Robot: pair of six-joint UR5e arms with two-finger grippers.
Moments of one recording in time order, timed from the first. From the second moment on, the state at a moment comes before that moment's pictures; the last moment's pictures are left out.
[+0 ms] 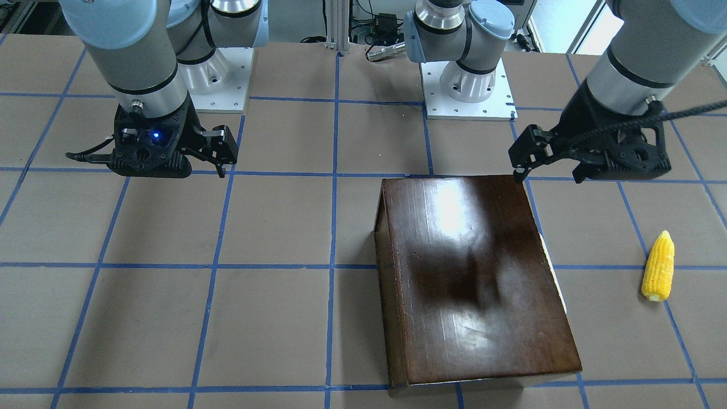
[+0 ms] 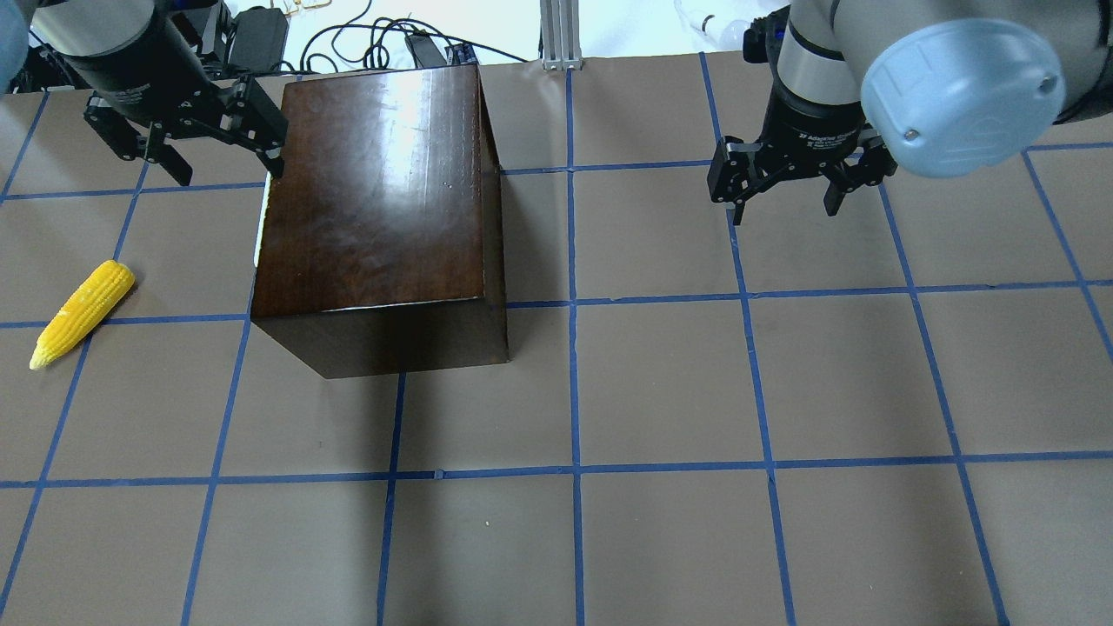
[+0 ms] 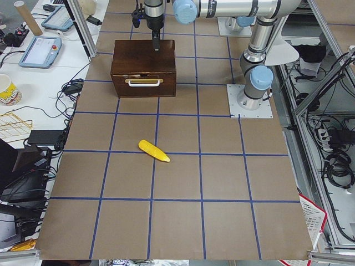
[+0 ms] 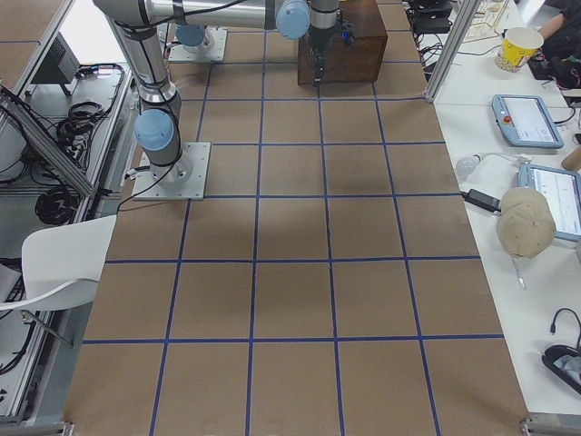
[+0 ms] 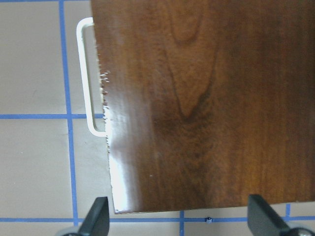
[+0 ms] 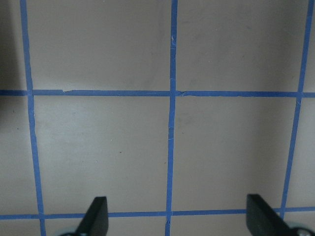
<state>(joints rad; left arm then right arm) -1.39 -1.68 -1.45 -1.60 1.56 0.15 1.65 -1.48 1.58 -1.62 -1.63 0.06</state>
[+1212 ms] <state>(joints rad) -1.15 -1.92 -1.49 -1.45 1.39 0.44 1.65 -1.48 1.58 -1.63 -1.63 0.06</state>
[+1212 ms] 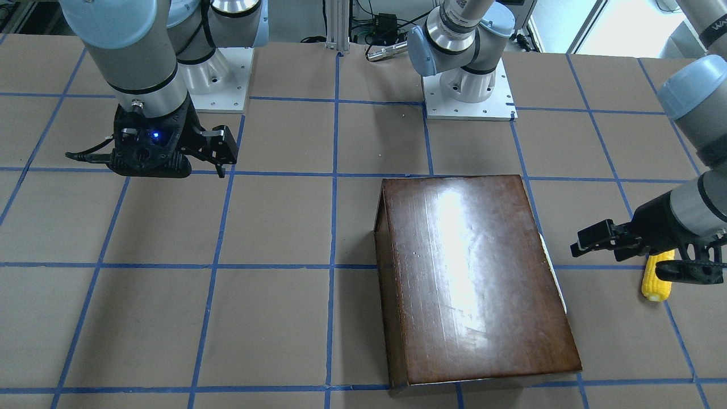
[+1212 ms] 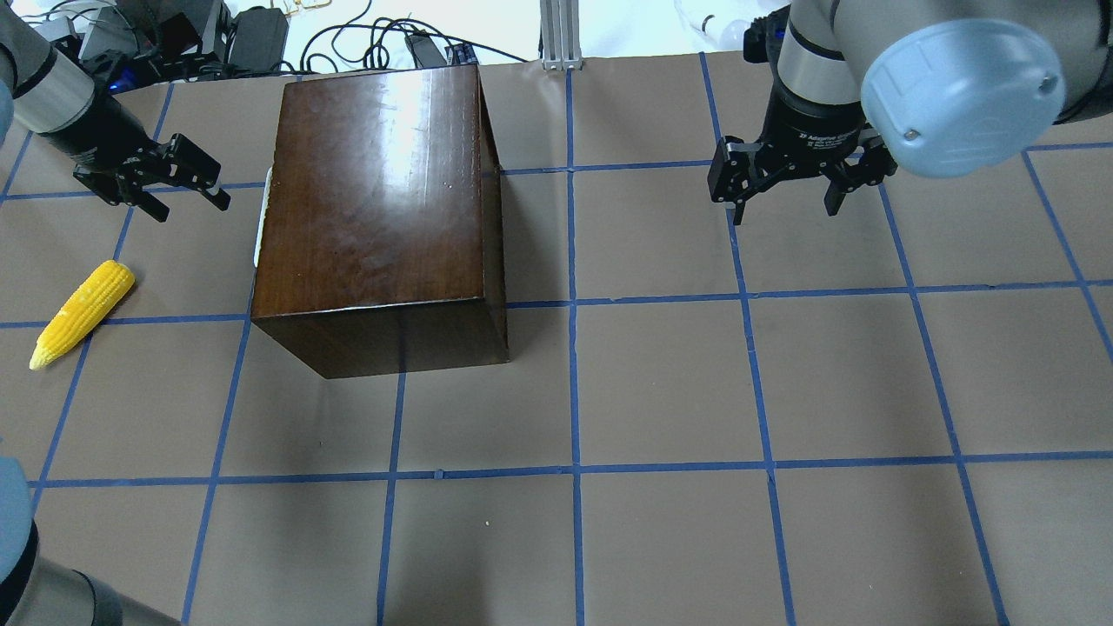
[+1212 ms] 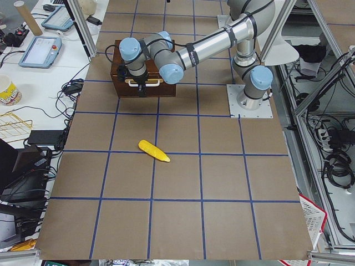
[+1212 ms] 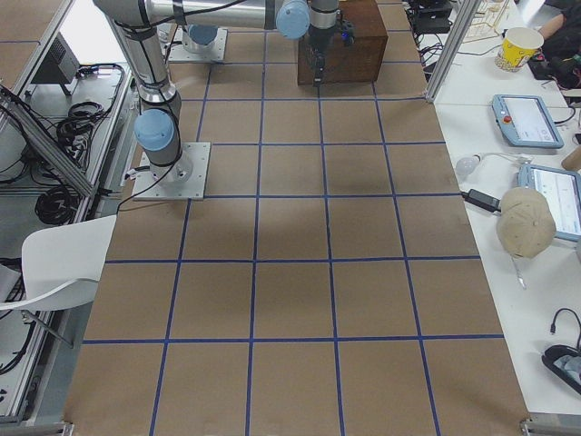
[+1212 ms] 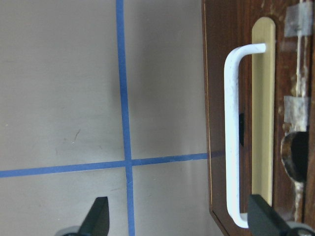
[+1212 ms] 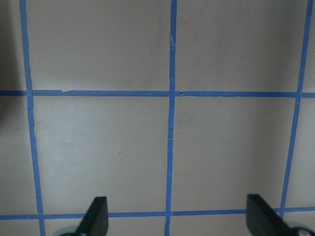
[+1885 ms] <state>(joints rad) -1.15 -1.96 -1.50 -1.42 1.29 0.41 1.65 -1.48 1.58 -1.62 -1.63 0.06</state>
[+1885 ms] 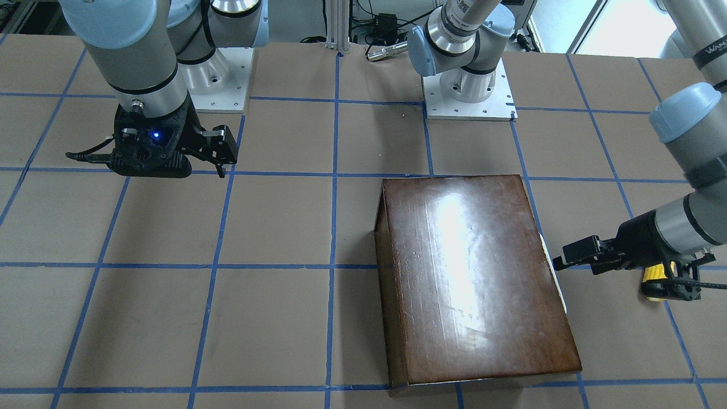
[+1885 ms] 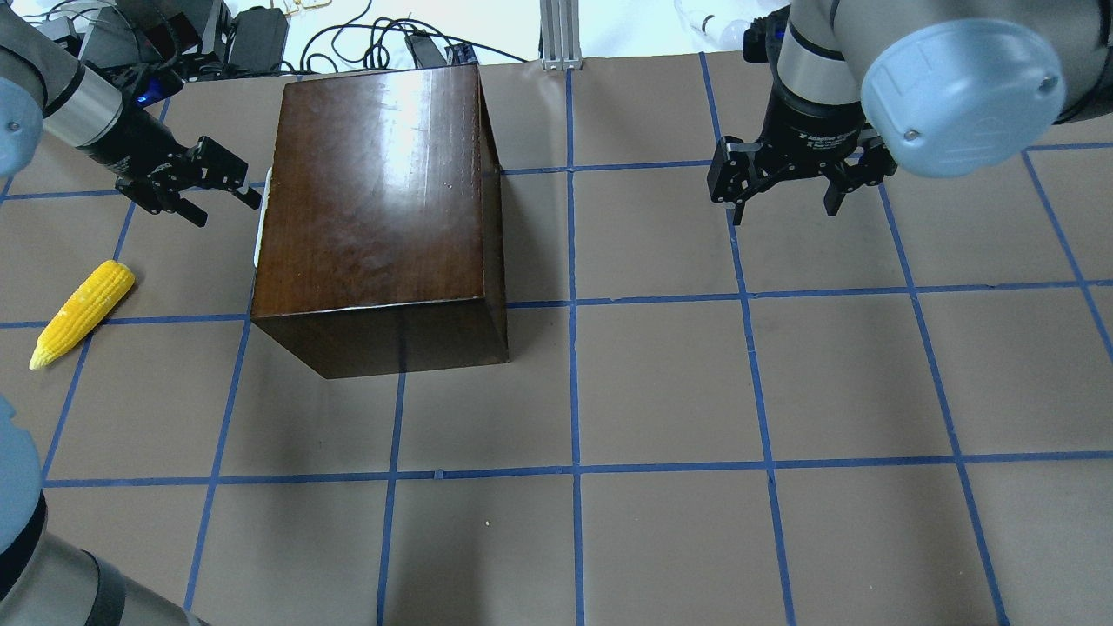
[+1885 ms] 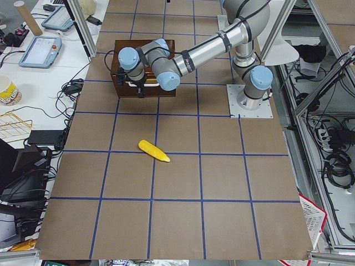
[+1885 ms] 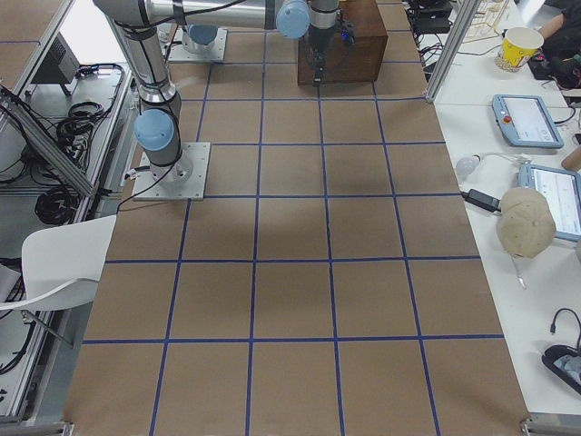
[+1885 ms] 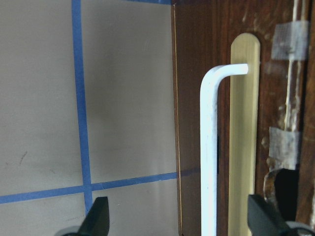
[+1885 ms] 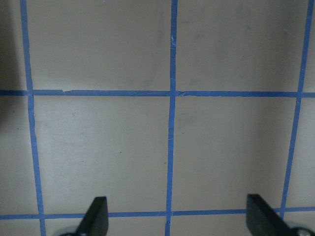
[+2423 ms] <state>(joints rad) -1.15 -1.99 -1.51 -1.42 1.29 0.38 1.65 -1.48 1.58 -1.62 -1.63 0.06</state>
